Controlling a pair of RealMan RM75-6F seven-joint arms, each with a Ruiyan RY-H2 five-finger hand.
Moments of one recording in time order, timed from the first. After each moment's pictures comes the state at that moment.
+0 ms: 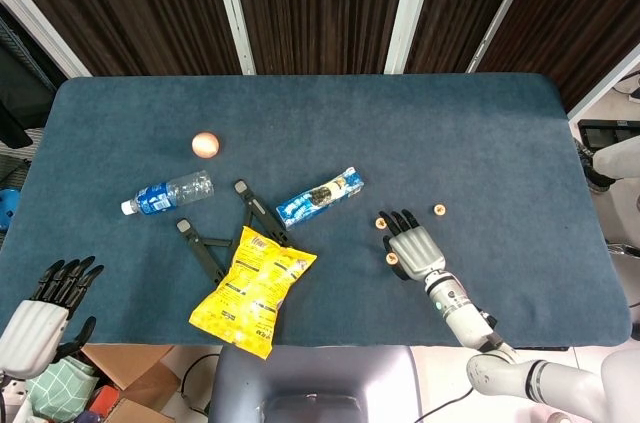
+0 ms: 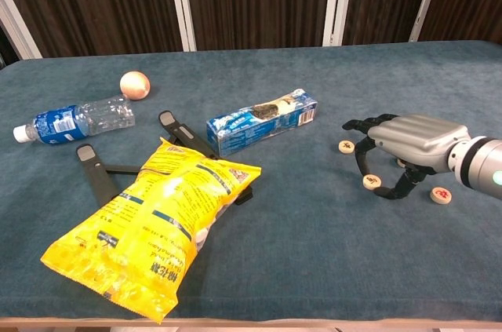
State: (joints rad) left arm -0.10 -1.07 0.09 -1.57 1.73 1.51 -0.03; right arm 0.61 -1.60 0.12 -1.33 -1.19 0.88 -0.52
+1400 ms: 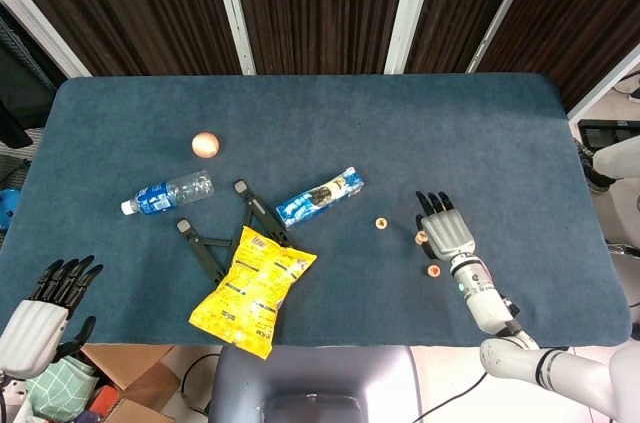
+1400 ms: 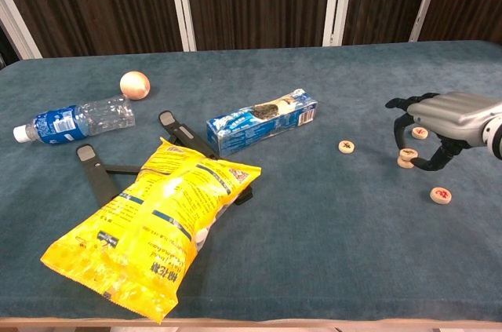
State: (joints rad) left arm -0.10 -1.07 0.09 -1.57 1.72 1.51 -0.02; right arm 0.63 -1.56 0.12 -1.25 -1.05 0.90 -0.54
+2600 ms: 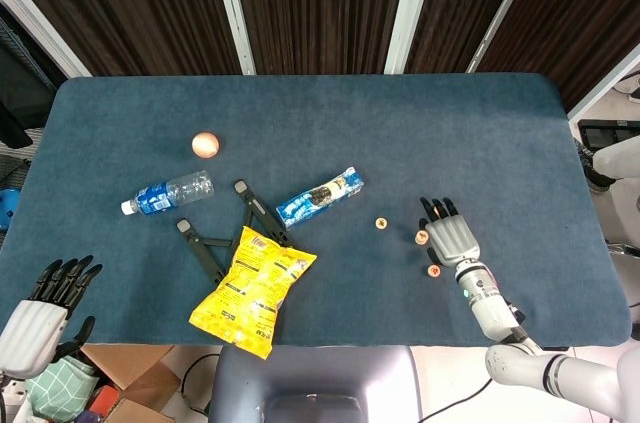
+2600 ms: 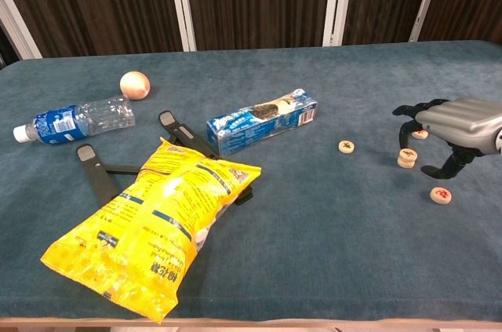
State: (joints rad) left arm -0.10 -1.07 0.09 -1.57 1.72 1.51 -0.02; right arm 0.63 -1.52 0.08 -1.31 -1.02 0.93 -0.58
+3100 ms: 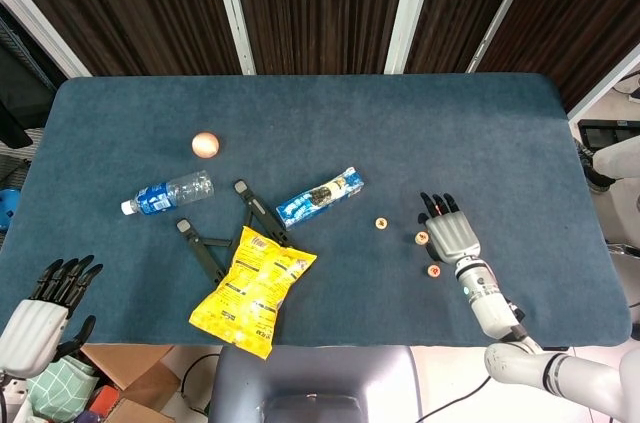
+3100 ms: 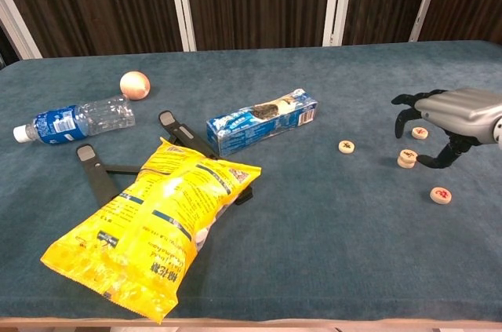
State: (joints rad) left arm -0.10 -1.07 0.08 -1.57 1.72 1.51 -0.02; right arm 0.63 -1.52 0.11 -1.32 -1.02 0.94 -0.53
